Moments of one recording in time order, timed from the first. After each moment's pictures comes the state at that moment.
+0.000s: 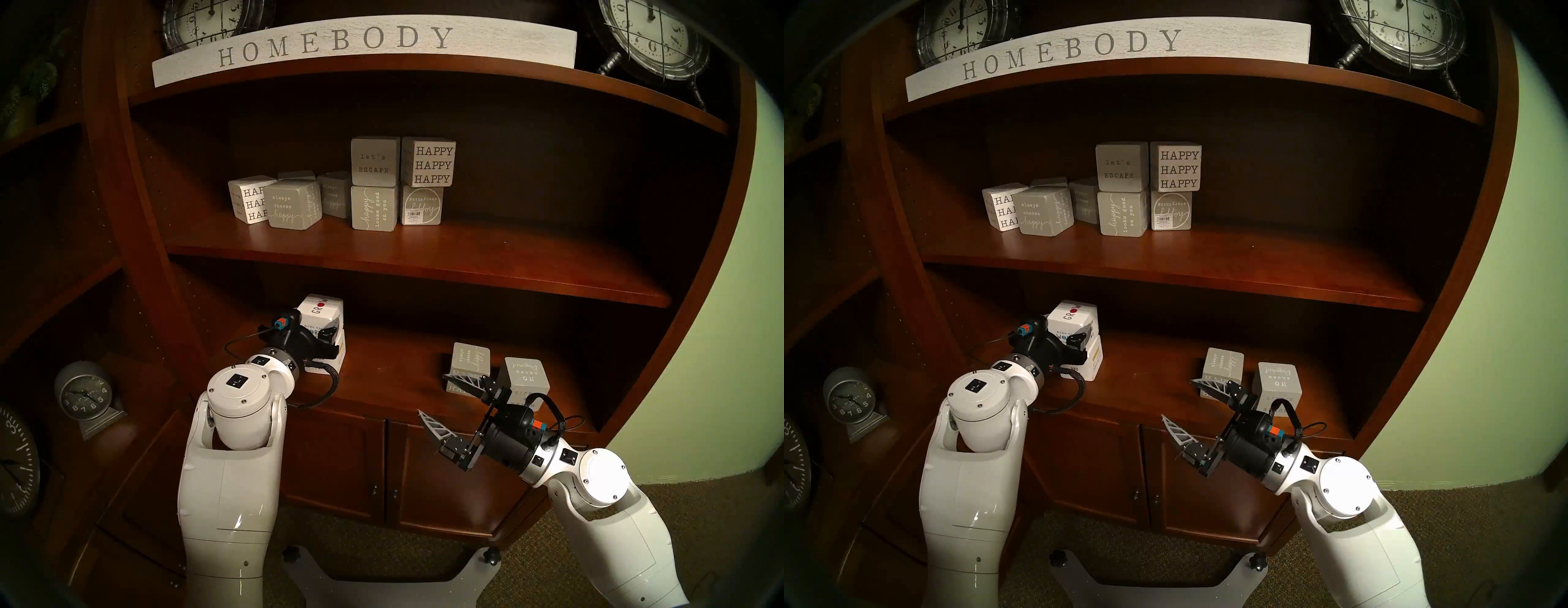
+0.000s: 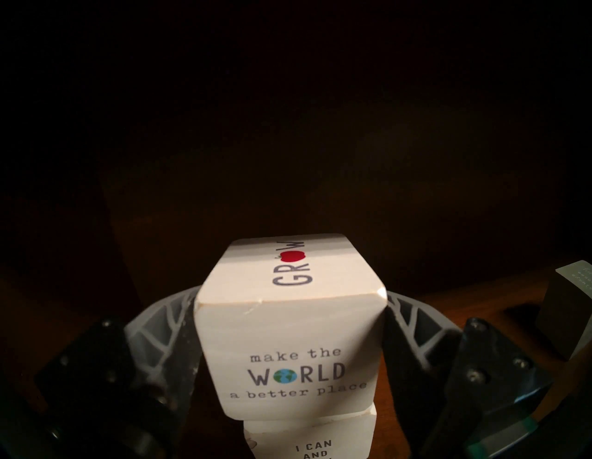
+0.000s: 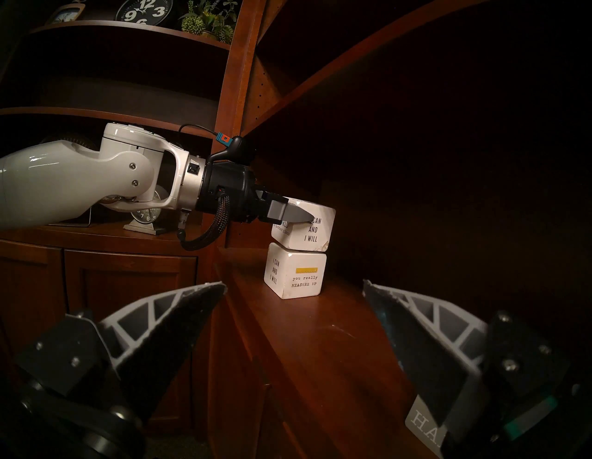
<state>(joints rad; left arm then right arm) 1.58 -1.62 -1.66 -1.87 0.20 0.33 -0.35 -1.85 -1.18 1.49 -1.85 0.27 -0.24 0.76</state>
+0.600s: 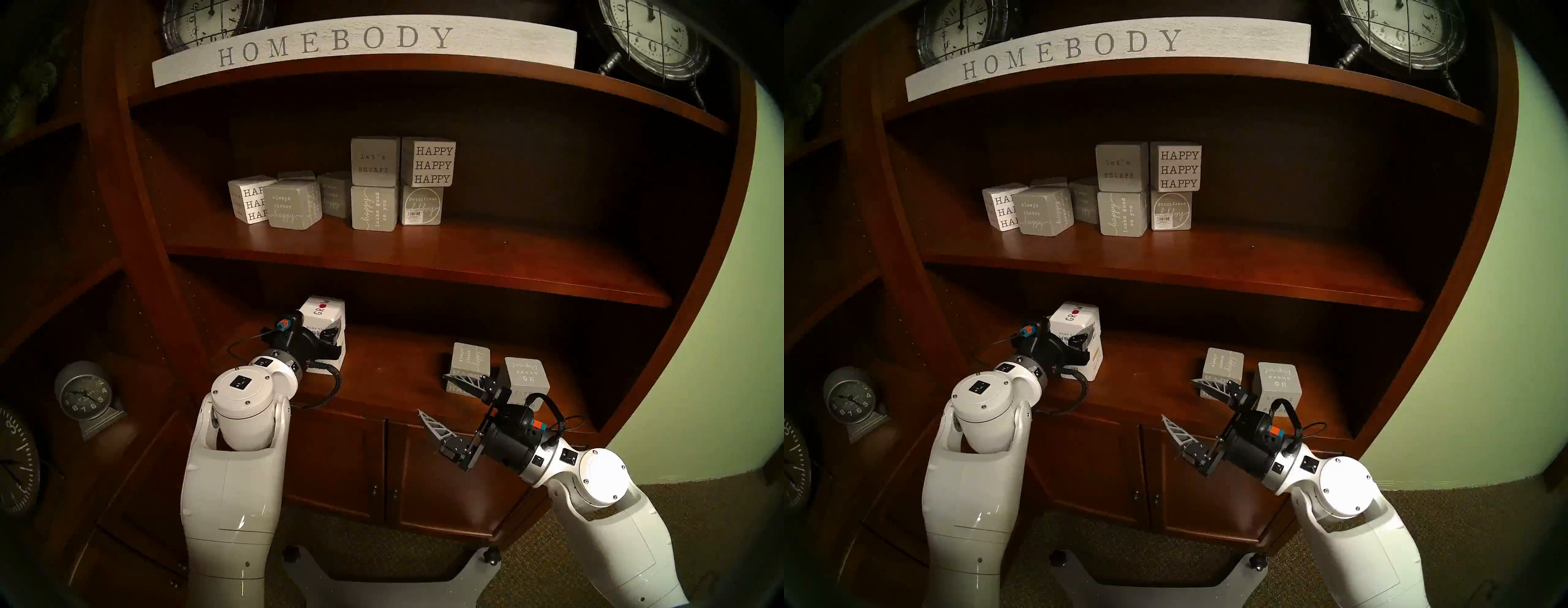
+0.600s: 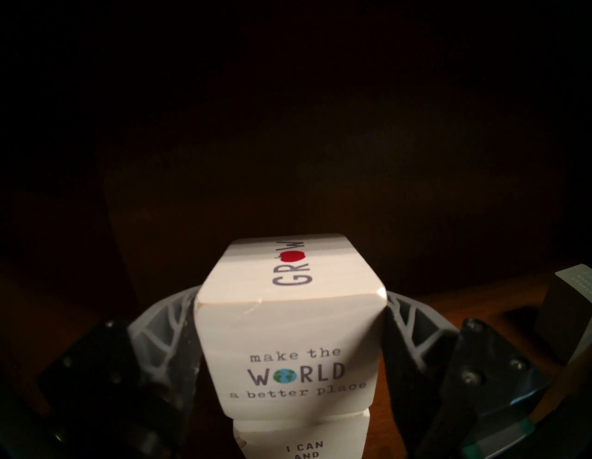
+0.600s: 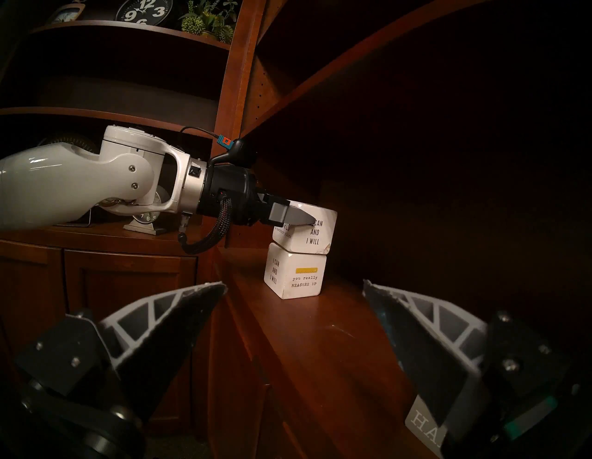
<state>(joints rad) 1.59 -1.62 -1.65 -1.86 0.18 0.33 -0.32 -1.85 -1.18 1.49 -1.85 0.27 -0.24 0.76</state>
